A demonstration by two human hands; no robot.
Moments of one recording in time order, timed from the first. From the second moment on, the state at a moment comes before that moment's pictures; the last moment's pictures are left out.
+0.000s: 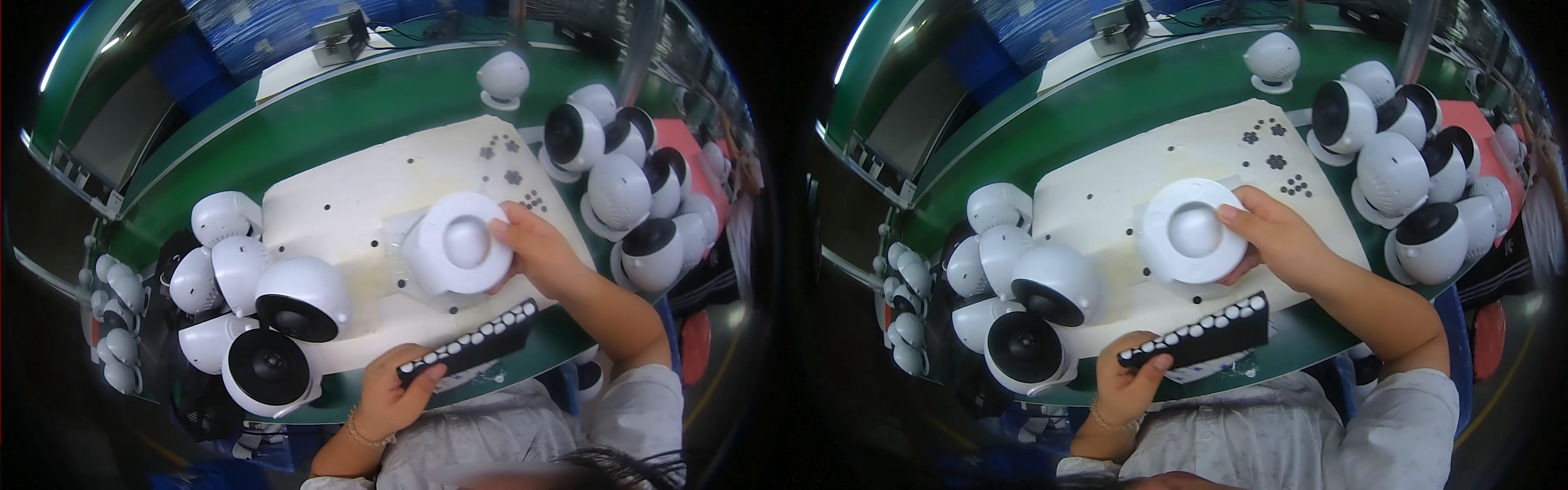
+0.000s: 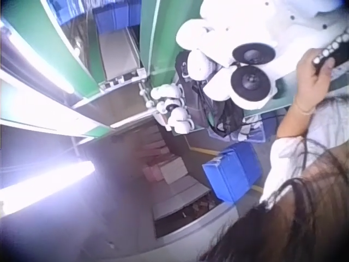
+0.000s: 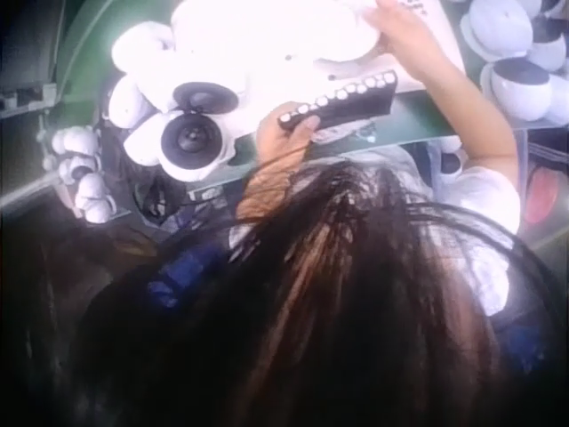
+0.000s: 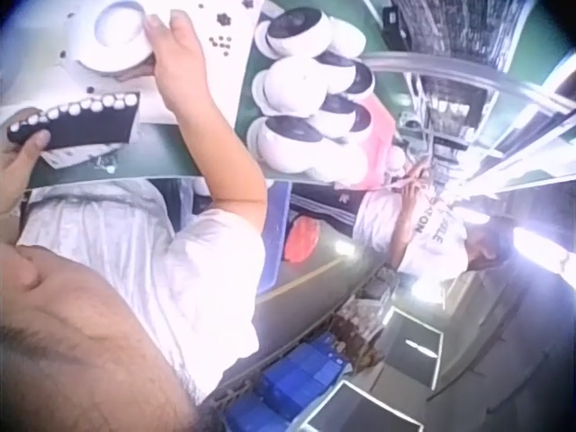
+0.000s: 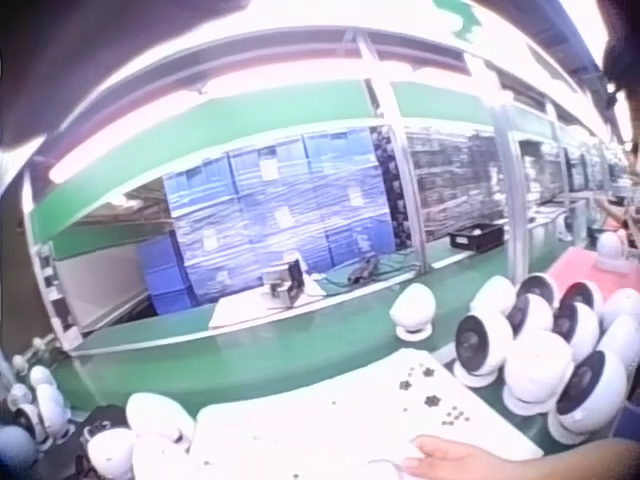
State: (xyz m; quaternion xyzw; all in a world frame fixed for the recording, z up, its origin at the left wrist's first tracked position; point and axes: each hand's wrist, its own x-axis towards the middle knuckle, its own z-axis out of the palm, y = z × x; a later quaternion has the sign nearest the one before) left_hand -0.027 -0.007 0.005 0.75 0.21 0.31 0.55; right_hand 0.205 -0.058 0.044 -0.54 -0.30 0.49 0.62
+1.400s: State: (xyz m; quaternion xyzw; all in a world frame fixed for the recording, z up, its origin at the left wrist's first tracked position) left_hand -0.006 -0.008 0.001 0.73 0.22 0.40 0.50; right_hand 0.203 -0.097 0.020 -0.47 -0.74 0.07 0.47
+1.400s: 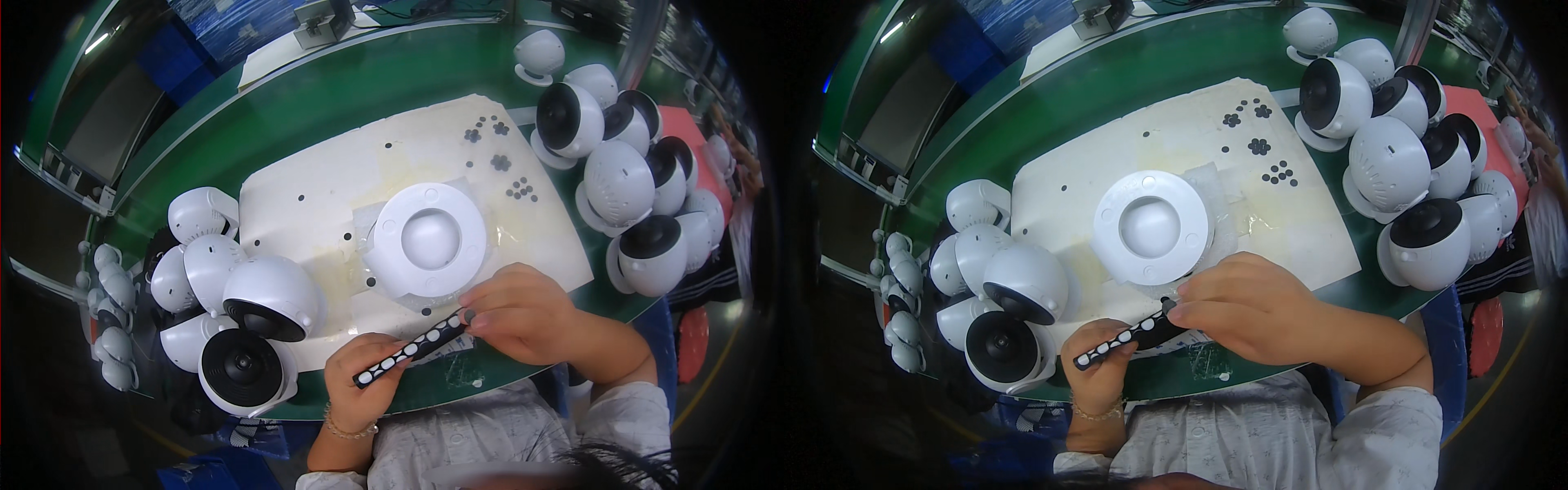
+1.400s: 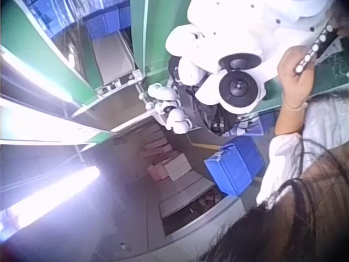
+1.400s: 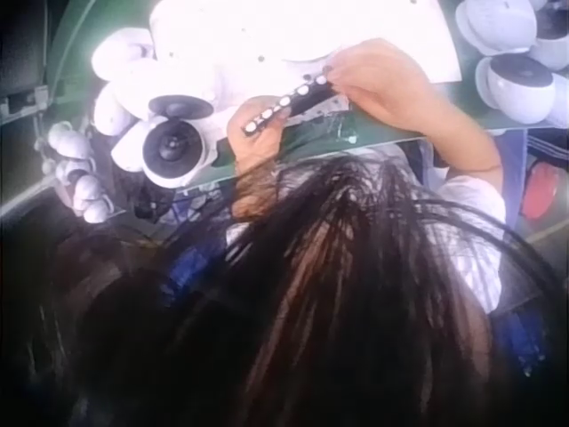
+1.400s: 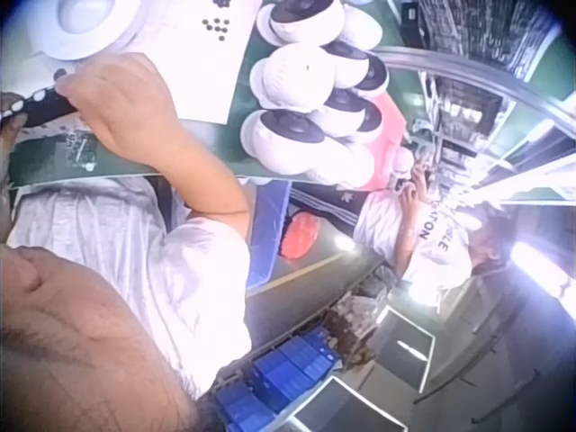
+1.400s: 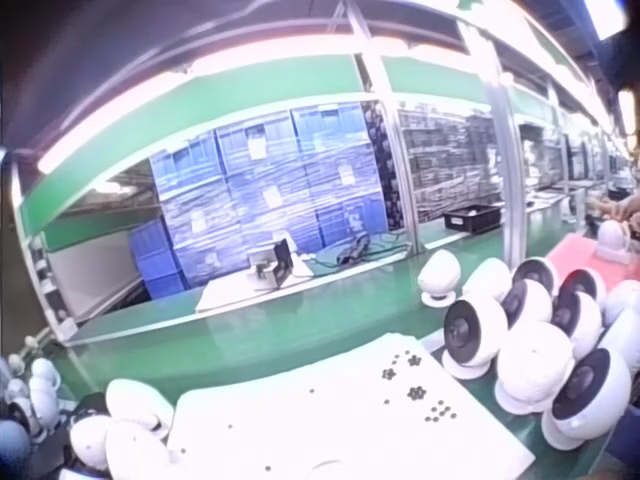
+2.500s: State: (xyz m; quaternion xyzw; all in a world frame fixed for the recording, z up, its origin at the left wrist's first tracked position) left_hand 0.013 -0.009 0.015 0.85 0.19 0.31 0.39; right_hand 0.217 -0.035 0.058 -0.49 -0.60 0.11 0.62
